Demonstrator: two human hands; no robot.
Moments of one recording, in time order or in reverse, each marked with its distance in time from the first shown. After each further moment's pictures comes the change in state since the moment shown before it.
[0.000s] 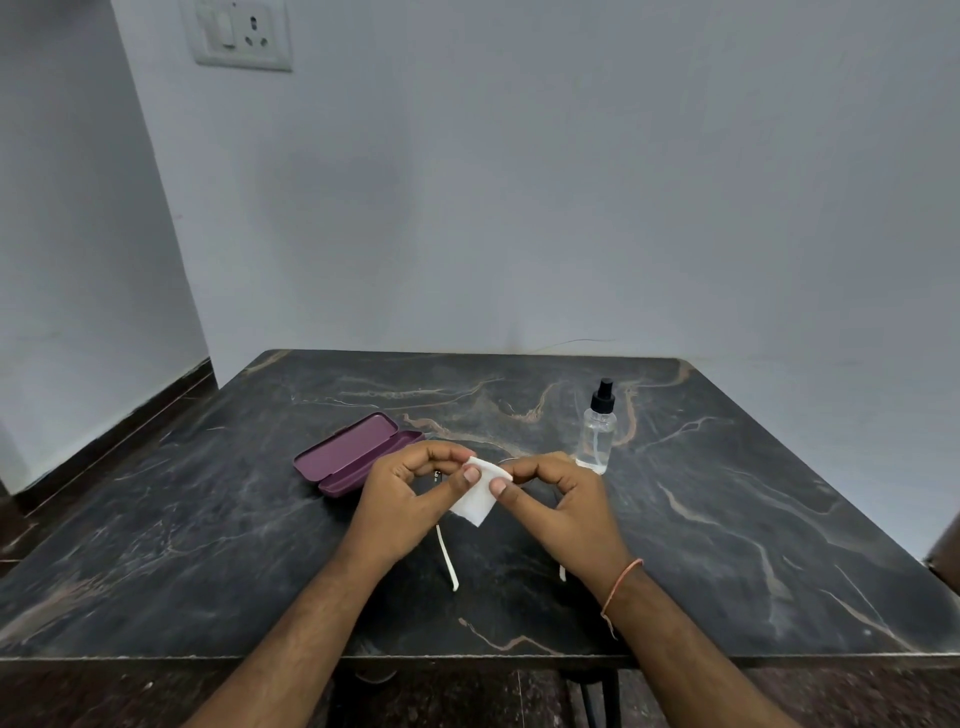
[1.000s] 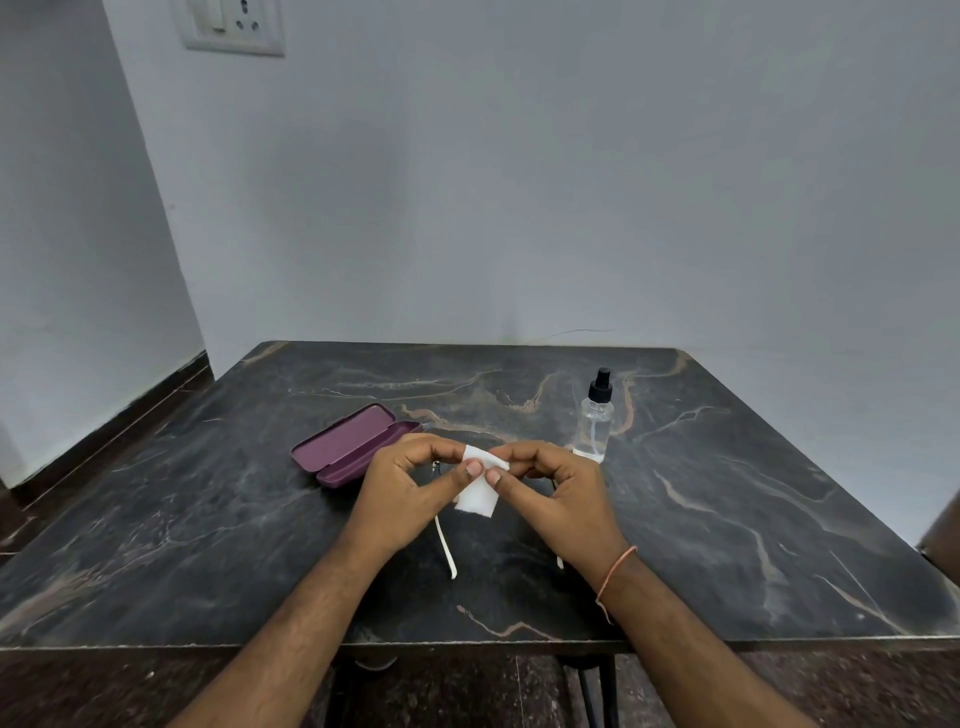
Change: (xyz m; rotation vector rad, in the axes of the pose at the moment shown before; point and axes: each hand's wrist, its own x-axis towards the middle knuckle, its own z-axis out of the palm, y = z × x) left_hand 0.003 -0.008 -0.001 0.038 -0.014 0.033; right_hand 0.000 -0.002 0.002 0.060 0.006 -0.007
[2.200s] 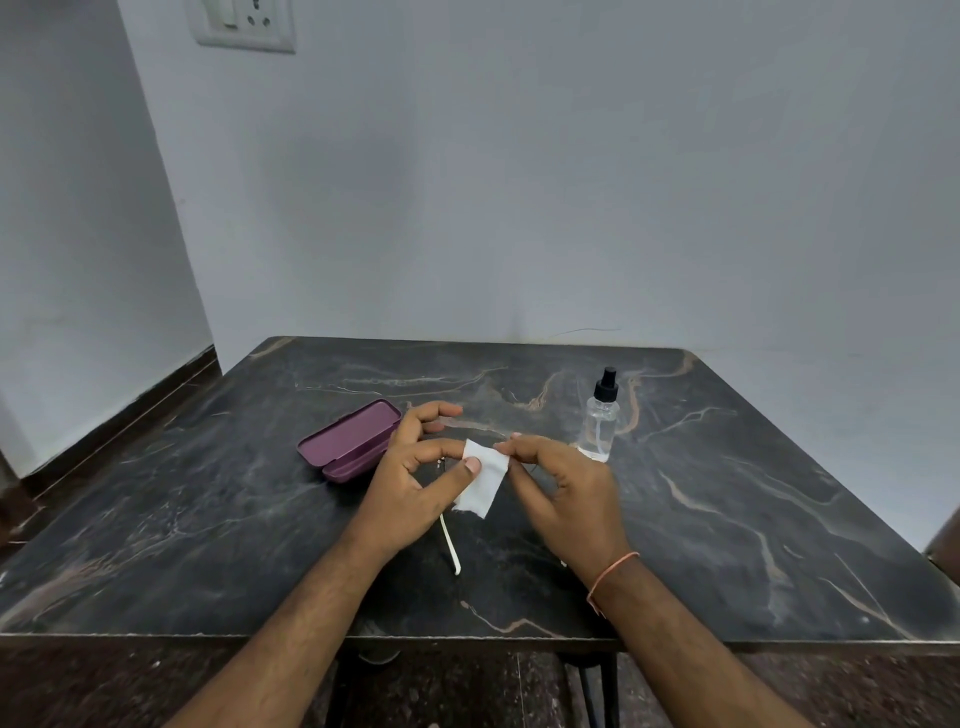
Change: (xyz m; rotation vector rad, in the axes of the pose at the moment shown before) left_hand -0.001 -0.003 0.000 -0.004 -0.024 0.071; right_hand 0.001 0.005 -0.001 -0.386 0.147 -0.379
